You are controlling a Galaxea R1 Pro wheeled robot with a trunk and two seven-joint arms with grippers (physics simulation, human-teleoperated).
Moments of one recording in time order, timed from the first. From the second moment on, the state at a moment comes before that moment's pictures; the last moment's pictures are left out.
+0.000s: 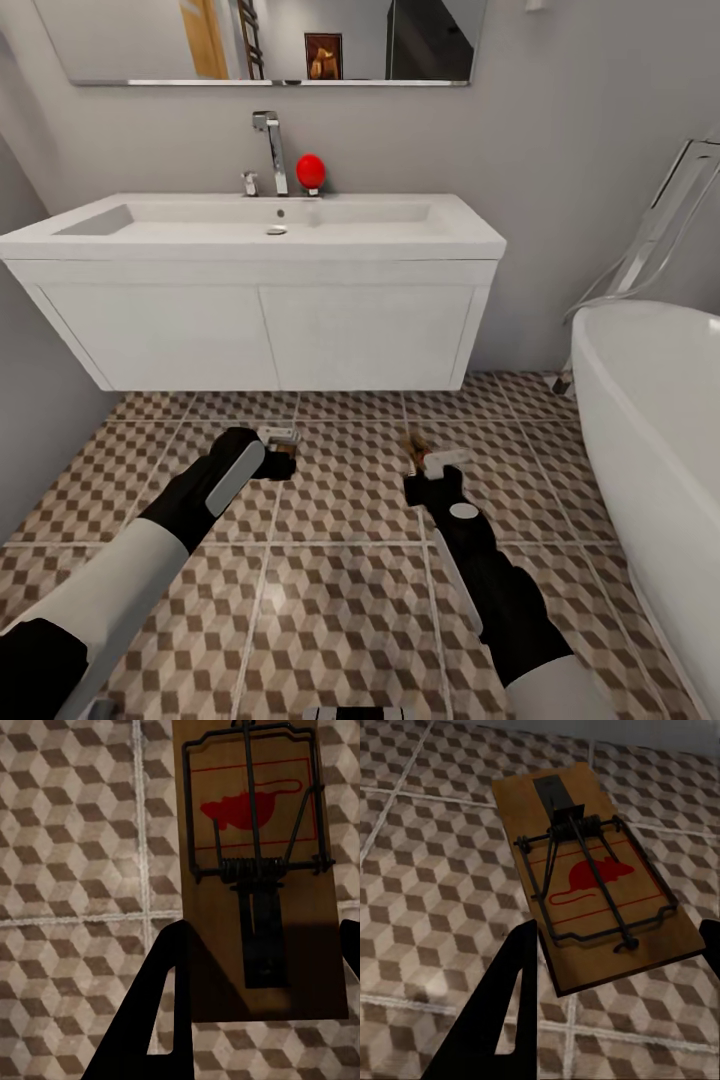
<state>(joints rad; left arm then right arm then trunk) -0.92 0.09 -0.49 -0.92 0.70 0.93 0.47 -0.52 0.12 0.22 -1.23 0.05 0.50 -0.13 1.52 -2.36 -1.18</state>
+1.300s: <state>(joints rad) -0.92 0.09 -0.55 -0.91 0.70 0.92 0.47 -0.74 0.13 0.22 -0.98 0.04 0.54 -0.13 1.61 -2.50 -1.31</state>
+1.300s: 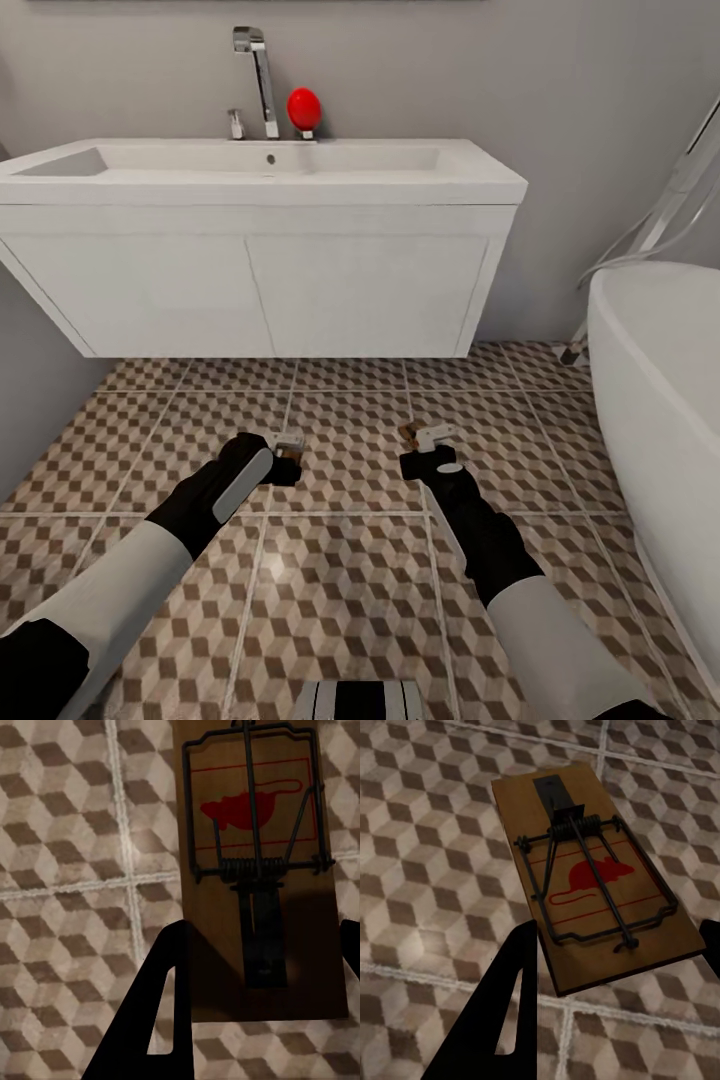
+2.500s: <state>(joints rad) -0.92 0.07 -0.55 -0.92 0.70 0.92 0.47 -0.74 0.12 0.23 -1.05 0.04 0.54 -0.10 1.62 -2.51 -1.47</state>
